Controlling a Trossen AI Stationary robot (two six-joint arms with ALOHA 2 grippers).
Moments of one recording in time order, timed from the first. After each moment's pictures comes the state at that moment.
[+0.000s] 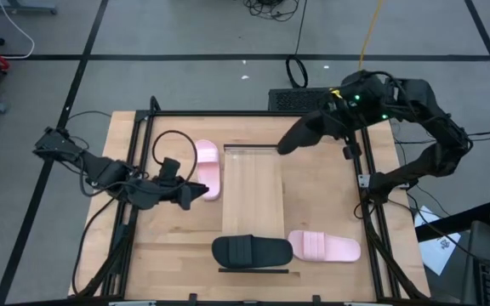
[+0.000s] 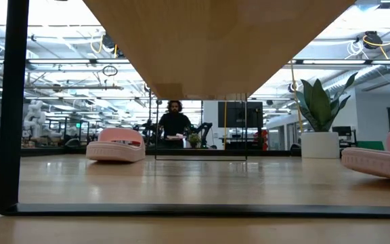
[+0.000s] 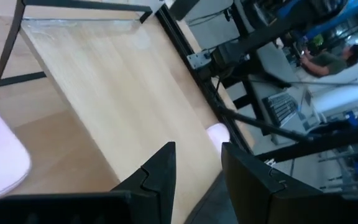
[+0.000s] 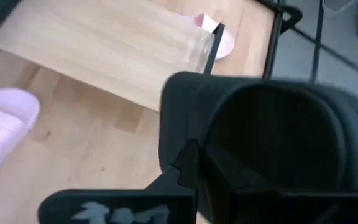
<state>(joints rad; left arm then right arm) -0.47 1.09 1.09 -0.53 -0.60 -1.28 -0.29 1.36 1.97 -1.51 -0.10 -0.70</state>
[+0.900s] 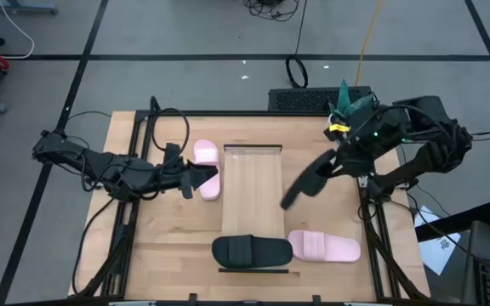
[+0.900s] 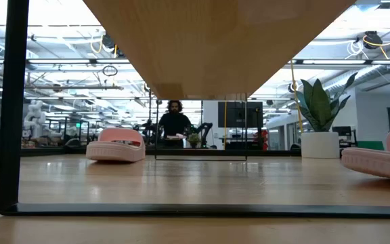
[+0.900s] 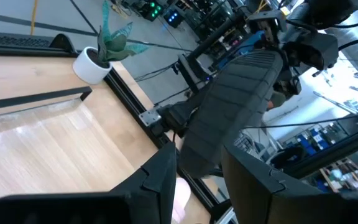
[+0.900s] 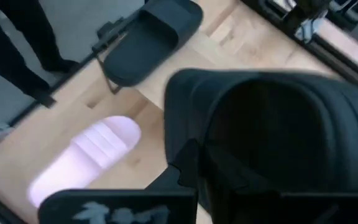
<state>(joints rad) -0.37 1.09 1.09 -0.16 -0.60 -0.95 0.08 1.38 2.07 -1.59 -0.22 -0.53</state>
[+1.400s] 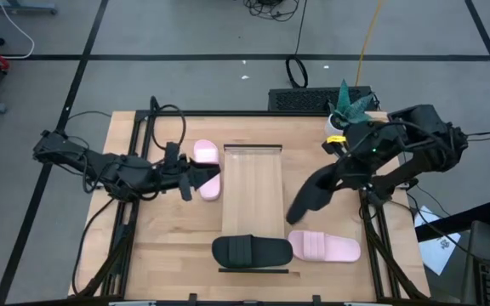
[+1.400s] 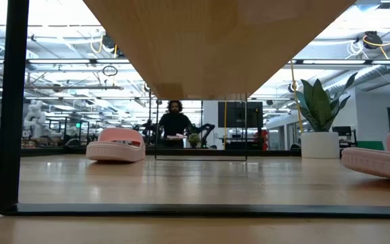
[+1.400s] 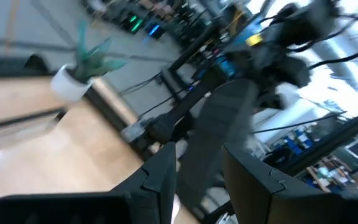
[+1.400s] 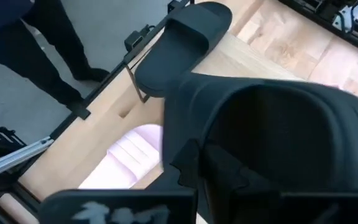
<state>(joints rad) -0.37 1.11 1.09 0.00 -0.58 -0.81 0.20 1.41 2.07 -1.59 -0.24 -0.38</state>
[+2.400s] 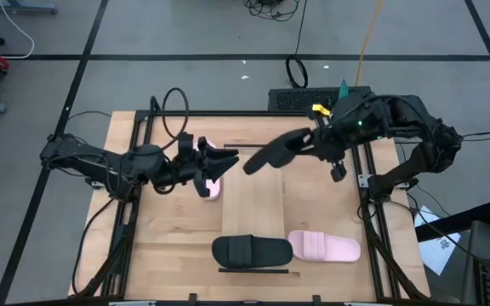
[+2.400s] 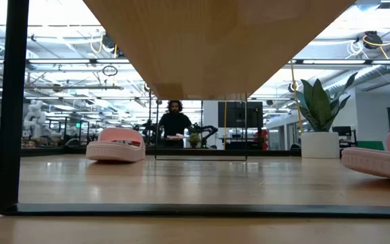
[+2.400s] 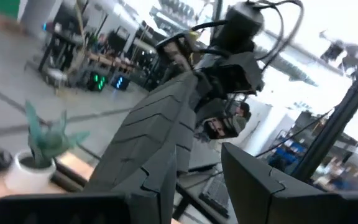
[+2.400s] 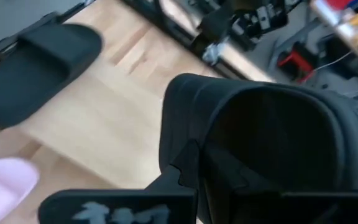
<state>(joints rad) -0.24 1.26 1.13 0.37 -0.42 -0.42 0.02 1.44 2.07 -1.27 -0.03 -0.61</state>
